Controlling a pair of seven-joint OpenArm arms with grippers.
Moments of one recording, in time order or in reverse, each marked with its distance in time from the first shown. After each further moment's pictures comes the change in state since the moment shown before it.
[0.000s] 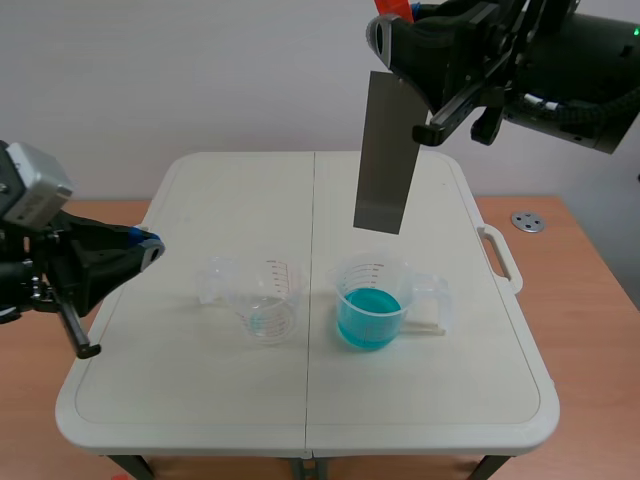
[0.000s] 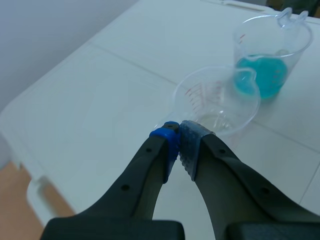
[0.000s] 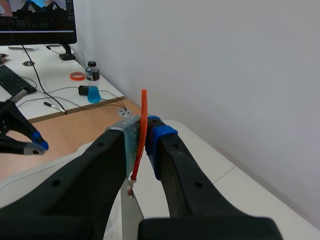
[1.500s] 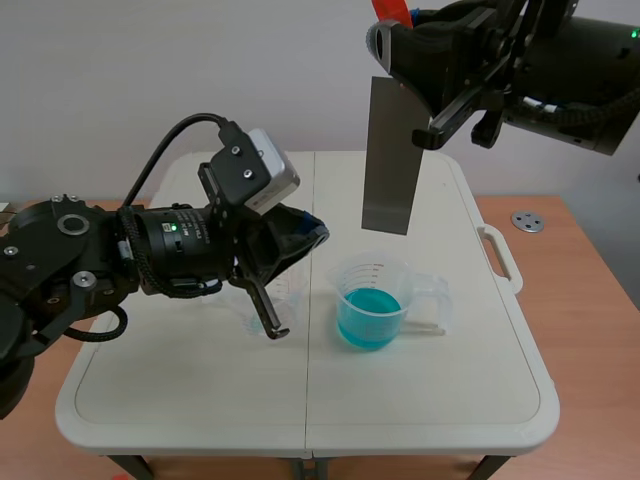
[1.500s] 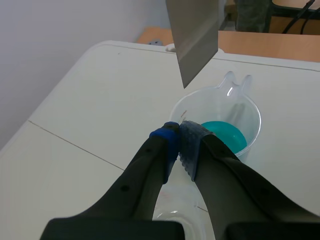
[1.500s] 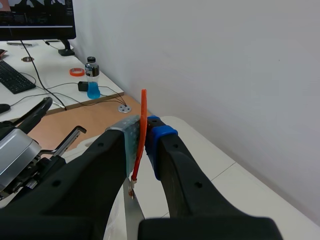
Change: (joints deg) left arm -12.2 19.2 13.3 -0.2 13.8 2.3 10.4; right arm 0.0 0.0 0.0 0.0 0.0 0.0 -1.1
